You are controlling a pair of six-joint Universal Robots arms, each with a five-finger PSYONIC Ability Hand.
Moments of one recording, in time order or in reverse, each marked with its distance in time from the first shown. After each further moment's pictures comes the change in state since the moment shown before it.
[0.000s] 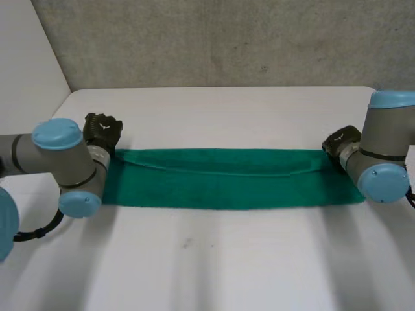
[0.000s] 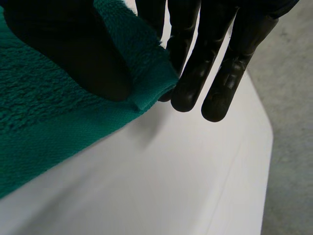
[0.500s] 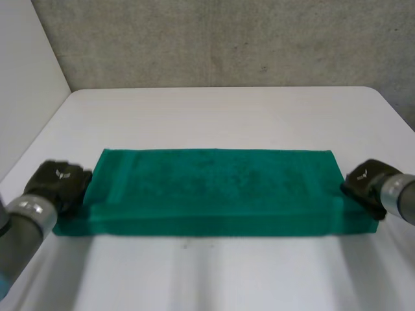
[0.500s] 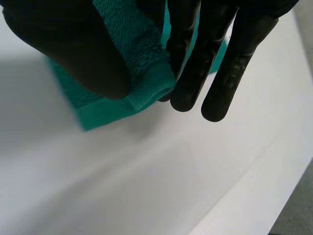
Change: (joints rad) left arm 0.096 0.723 -0.725 -0.296 0.086 -0.002; right arm -0.086 -0.513 0.599 0.130 -0.137 -0.214; left_hand 0.000 0.000 0.000 0.000 -0.018; right_hand 0.000 0.000 0.000 0.000 0.000
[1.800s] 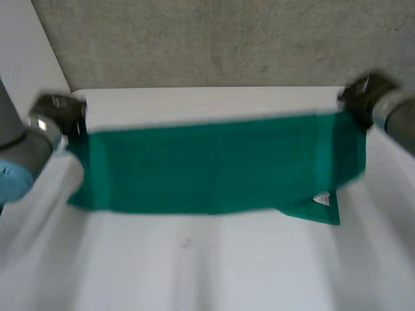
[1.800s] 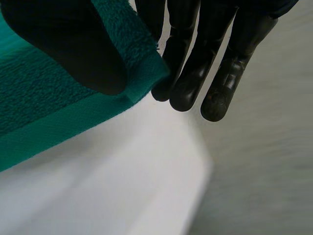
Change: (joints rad) left arm 0.008 -0.342 0.634 -0.087 -0.012 -0.138; right arm 0.082 0.158 -0.560 0.002 0.037 0.186; left_hand 0.000 -0.002 -0.002 0.000 -0.013; right_hand -0.008 0.000 0.000 0.000 -0.009
